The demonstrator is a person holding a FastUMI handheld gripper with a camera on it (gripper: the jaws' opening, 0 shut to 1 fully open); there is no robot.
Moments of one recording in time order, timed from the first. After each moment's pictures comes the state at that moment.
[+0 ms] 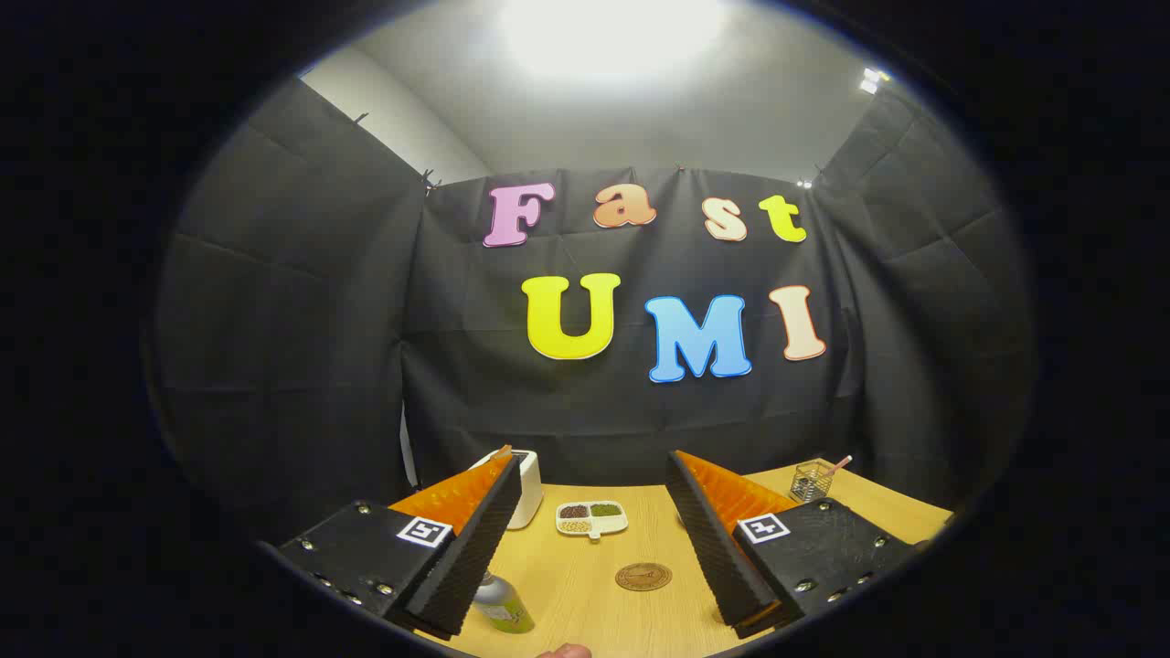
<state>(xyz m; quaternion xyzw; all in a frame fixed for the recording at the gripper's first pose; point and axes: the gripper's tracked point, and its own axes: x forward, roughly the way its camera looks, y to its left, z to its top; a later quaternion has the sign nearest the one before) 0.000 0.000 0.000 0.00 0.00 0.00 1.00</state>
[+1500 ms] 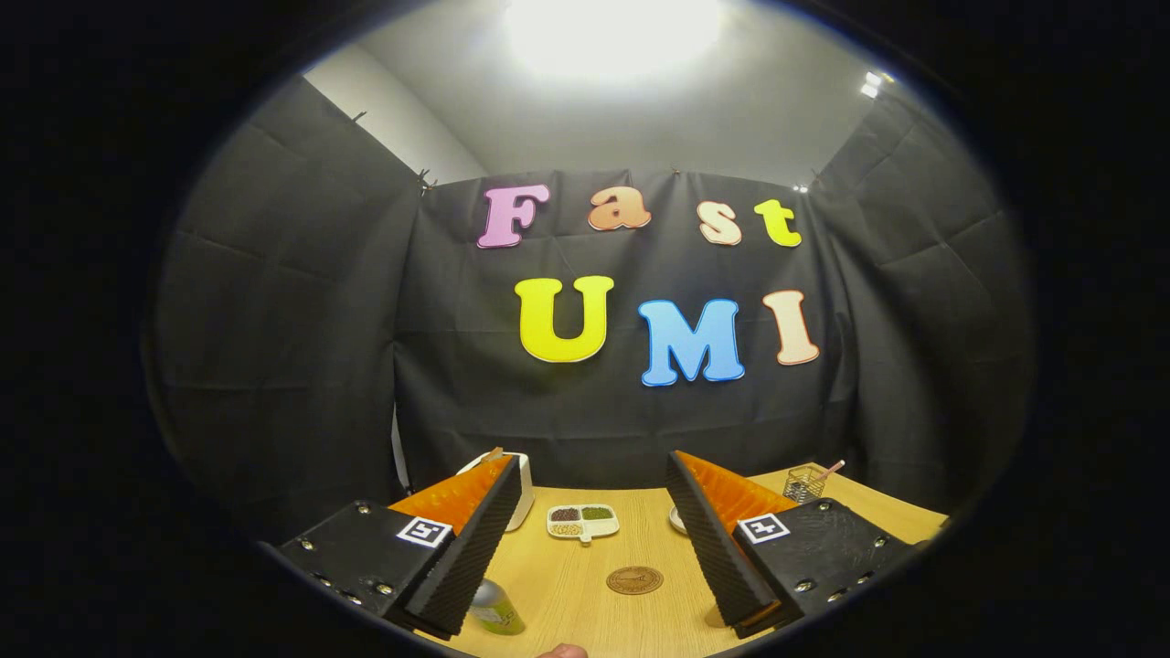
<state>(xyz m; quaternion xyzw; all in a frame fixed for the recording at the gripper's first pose) 0.005 -0.002 0.000 0.00 0.00 0.00 1.00</state>
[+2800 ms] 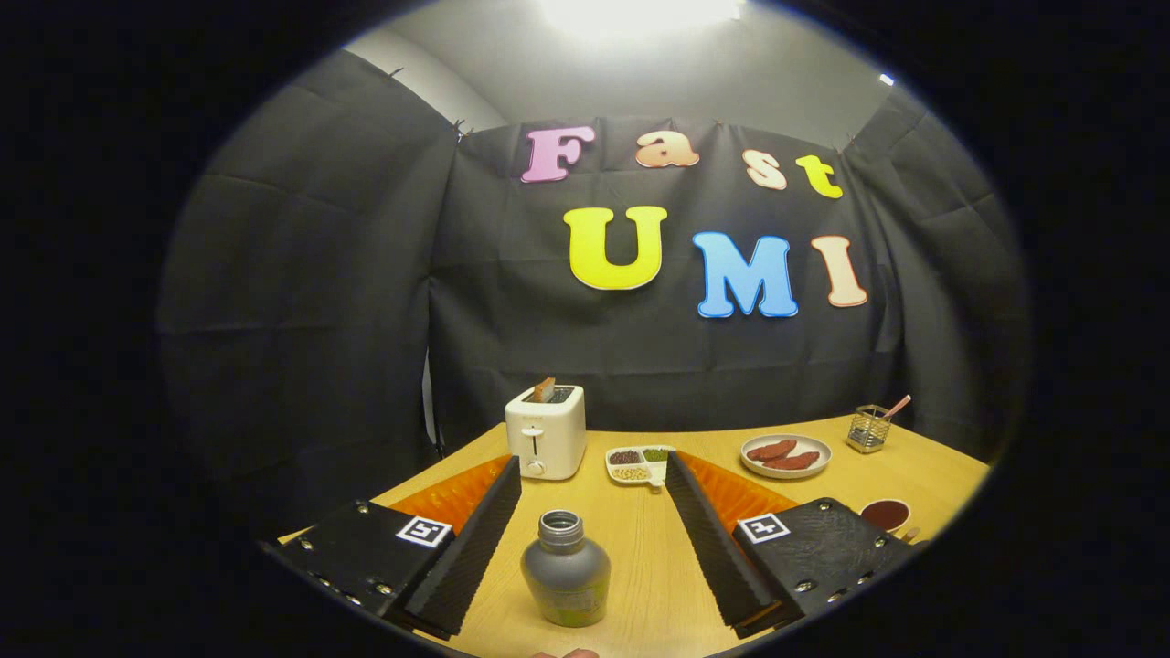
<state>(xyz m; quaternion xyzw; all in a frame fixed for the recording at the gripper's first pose) 0.037 0.106 -0.152 -0.01 0.08 0.03 1.00</state>
